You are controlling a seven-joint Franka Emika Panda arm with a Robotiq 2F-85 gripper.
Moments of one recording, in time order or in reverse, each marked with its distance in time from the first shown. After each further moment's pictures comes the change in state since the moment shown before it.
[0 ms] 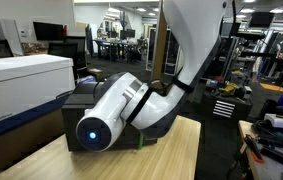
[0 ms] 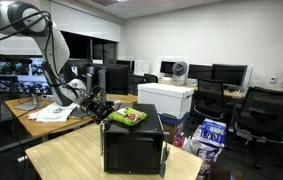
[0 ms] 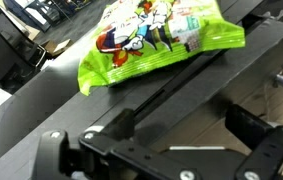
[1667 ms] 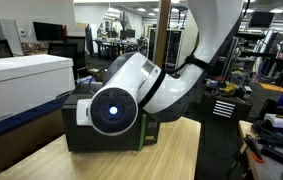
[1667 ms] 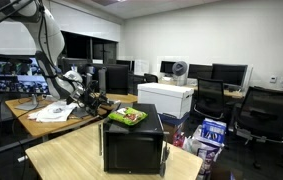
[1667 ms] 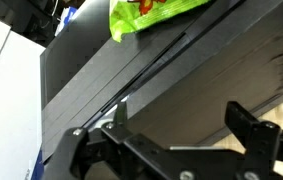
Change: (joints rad) arm -0.049 -0.153 0.060 -0.133 -0.107 0.264 0.110
